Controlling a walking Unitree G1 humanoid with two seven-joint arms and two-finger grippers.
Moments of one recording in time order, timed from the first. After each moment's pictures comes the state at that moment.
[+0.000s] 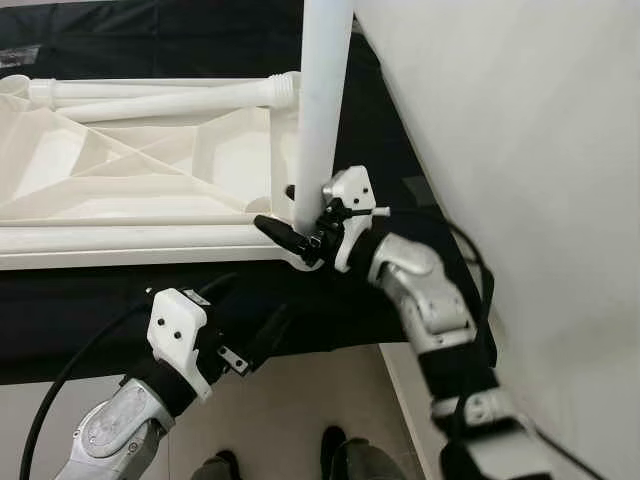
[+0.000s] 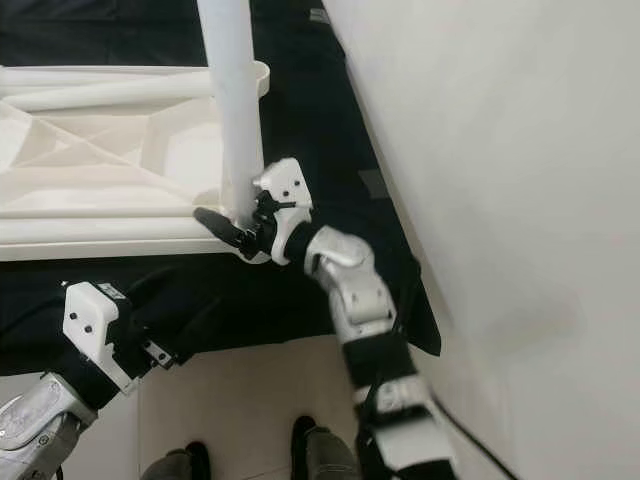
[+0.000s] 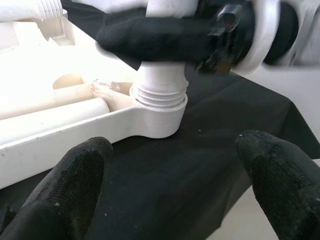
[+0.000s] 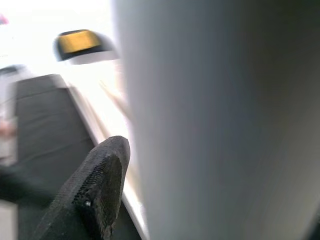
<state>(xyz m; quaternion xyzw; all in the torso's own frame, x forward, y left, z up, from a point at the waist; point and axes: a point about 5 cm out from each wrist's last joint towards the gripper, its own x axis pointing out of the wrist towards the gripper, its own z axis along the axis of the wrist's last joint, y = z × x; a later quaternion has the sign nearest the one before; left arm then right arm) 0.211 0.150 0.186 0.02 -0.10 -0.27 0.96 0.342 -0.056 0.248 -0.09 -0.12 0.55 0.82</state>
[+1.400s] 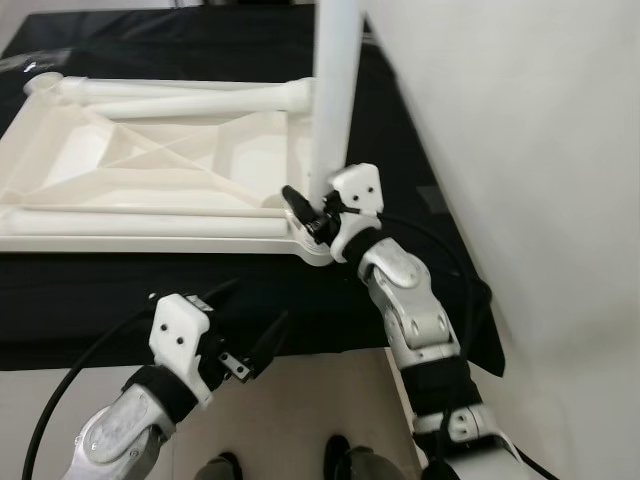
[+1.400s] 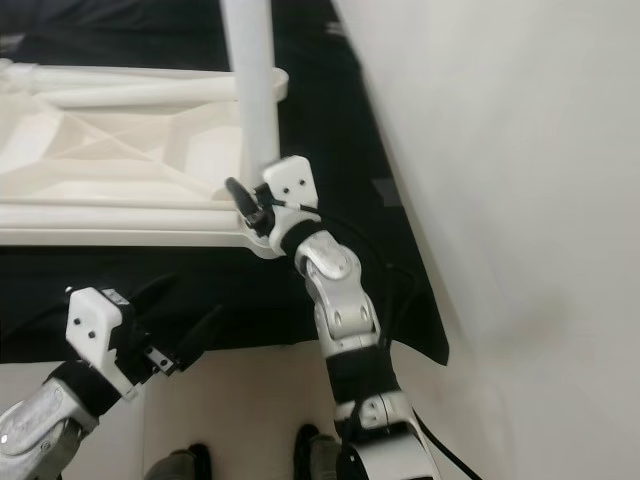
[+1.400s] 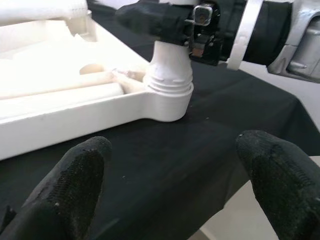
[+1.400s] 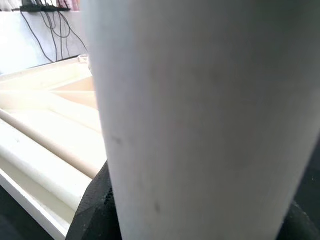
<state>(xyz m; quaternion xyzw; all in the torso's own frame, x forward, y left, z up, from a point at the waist) 0.208 0.152 0.179 0.01 -0.09 -0.26 0.96 0.348 -0.055 0.215 -0.05 -0.11 0.29 0.95</state>
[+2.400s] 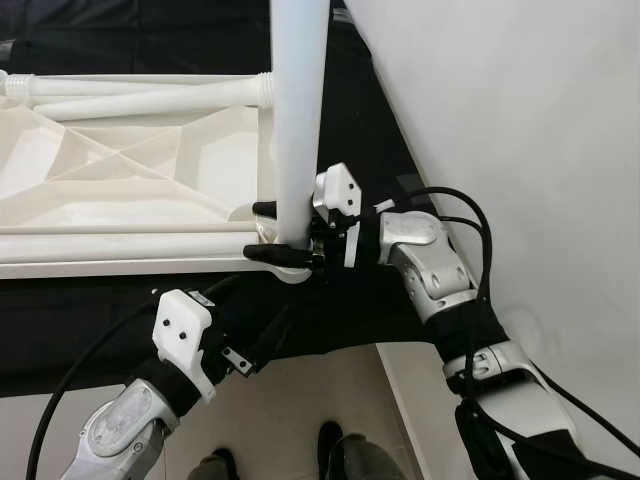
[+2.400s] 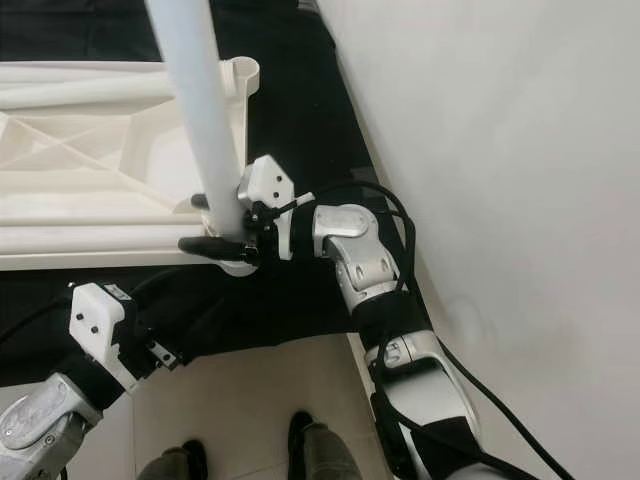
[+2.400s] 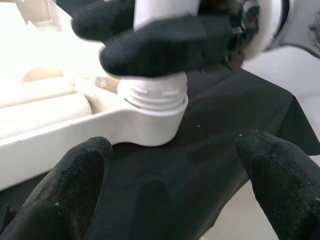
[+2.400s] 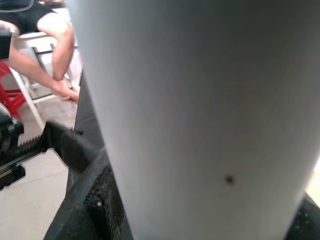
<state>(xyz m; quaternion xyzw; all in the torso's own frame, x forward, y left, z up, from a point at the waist) 0.211 0.148 0.182 0.01 -0.10 -0.27 0.96 0.353 -0.047 0.246 -0.13 -0.09 0.66 0.74</state>
